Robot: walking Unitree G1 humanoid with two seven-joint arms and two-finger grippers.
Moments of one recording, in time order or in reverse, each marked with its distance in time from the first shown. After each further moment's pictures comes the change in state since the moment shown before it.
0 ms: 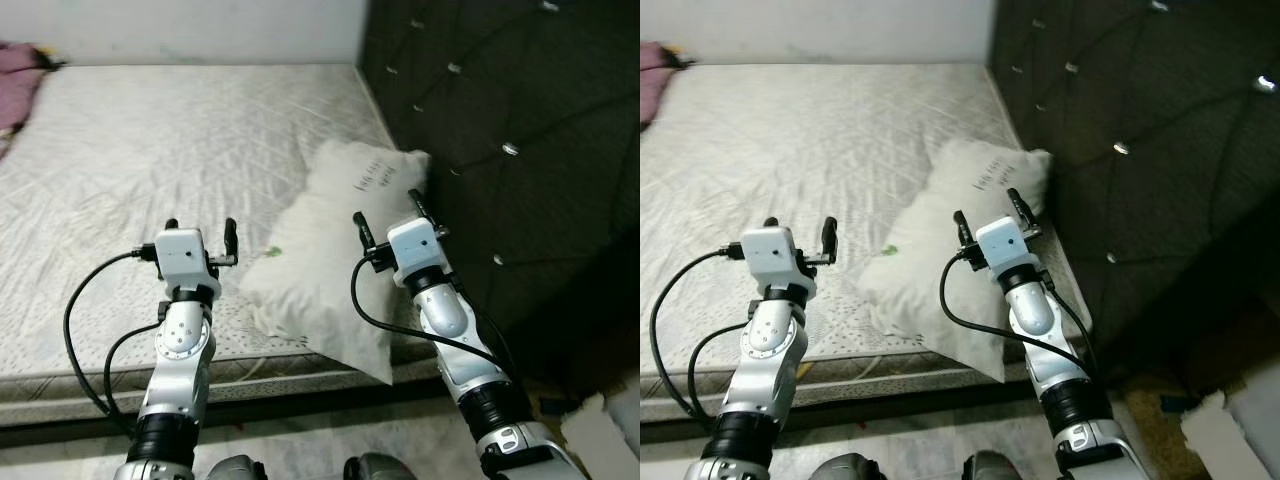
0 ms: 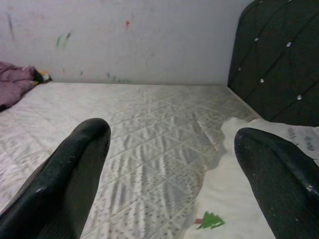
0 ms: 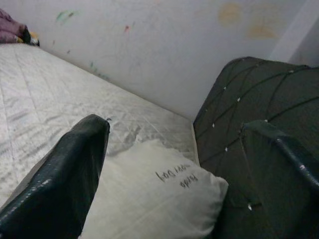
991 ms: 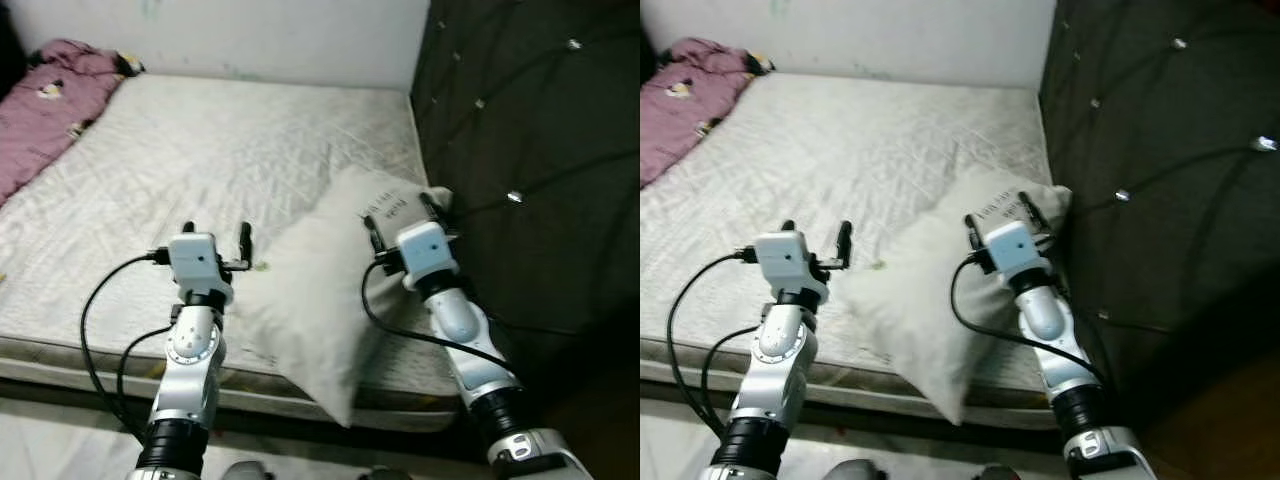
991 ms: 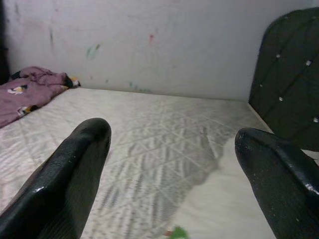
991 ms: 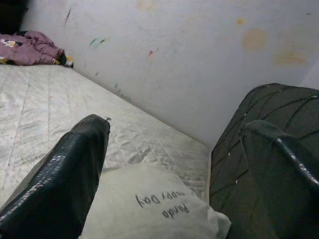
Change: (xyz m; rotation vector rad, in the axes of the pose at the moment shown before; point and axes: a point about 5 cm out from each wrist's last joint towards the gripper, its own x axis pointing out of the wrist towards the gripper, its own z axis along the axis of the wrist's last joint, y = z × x) left arm -0.002 -0.012 0.000 -0.031 0.000 -0.067; right arm -0.004 -0.007 -0.001 -0.019 0.002 -0.018
